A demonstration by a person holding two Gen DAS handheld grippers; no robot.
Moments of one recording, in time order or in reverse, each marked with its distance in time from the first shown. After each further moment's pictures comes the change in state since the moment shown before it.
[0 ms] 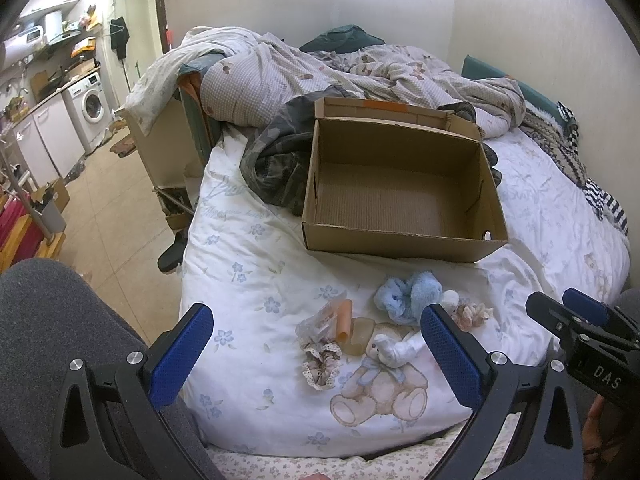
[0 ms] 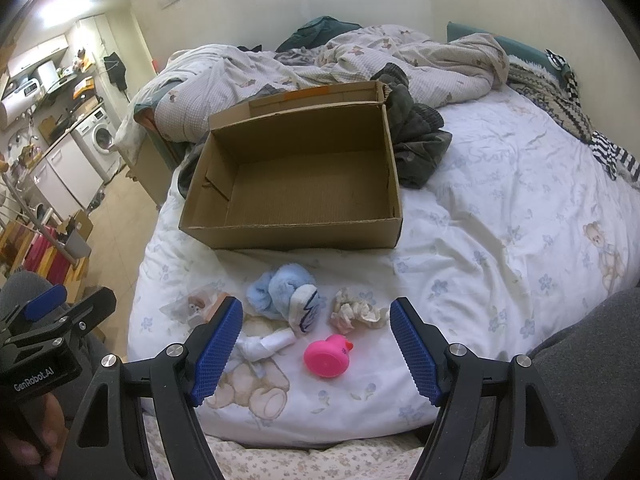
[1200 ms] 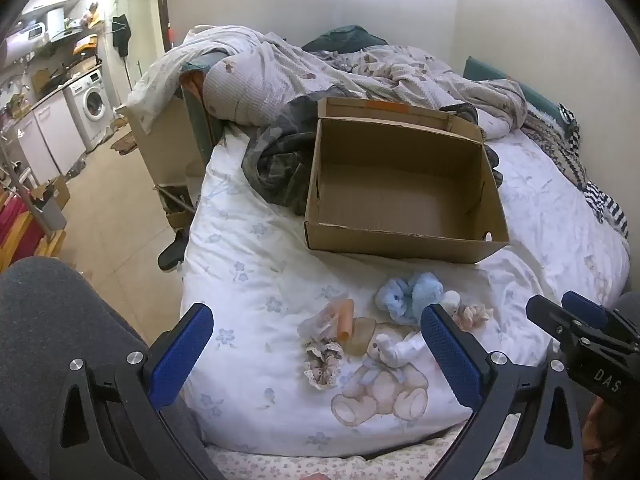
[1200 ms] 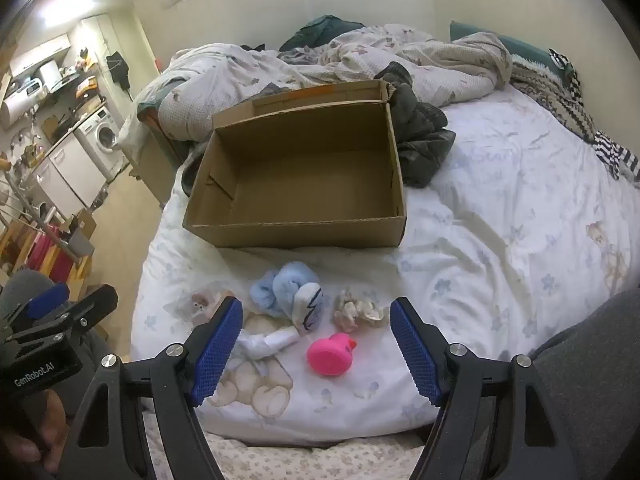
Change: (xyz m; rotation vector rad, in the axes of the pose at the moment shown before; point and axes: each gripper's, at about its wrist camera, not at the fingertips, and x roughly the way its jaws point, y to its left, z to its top) left arm 0.000 -0.001 0.000 0.005 0.000 0.005; right arm 0.001 0.000 -0.002 0.000 0.007 0.010
